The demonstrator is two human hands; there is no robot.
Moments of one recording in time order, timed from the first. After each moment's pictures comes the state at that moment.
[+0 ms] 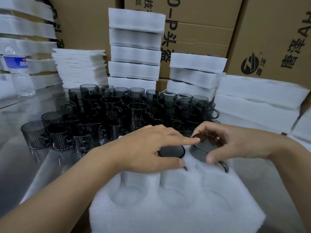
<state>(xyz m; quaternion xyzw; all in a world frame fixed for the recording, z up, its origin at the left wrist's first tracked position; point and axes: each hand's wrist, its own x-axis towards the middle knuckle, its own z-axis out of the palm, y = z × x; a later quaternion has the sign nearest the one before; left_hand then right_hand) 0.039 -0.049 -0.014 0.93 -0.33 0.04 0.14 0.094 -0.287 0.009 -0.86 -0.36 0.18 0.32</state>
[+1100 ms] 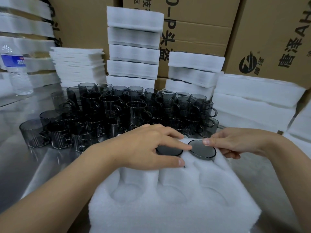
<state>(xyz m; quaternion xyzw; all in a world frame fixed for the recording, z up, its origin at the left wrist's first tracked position) 0.040 -0.047 -0.014 0.93 -0.33 0.01 0.16 0.111 -0.299 -0.003 -0.92 -0.19 0.23 0.27</state>
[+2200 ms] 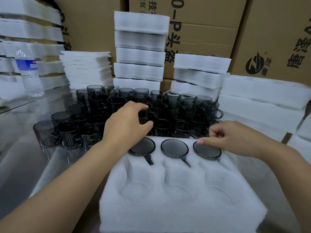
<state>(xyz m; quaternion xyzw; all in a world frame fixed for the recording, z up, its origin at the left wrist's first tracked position) 0.066 -0.018 -0.028 0.92 0.04 0.31 0.24 0.103 -0.282 -0.006 -0.95 -0.27 -0.04 0.18</state>
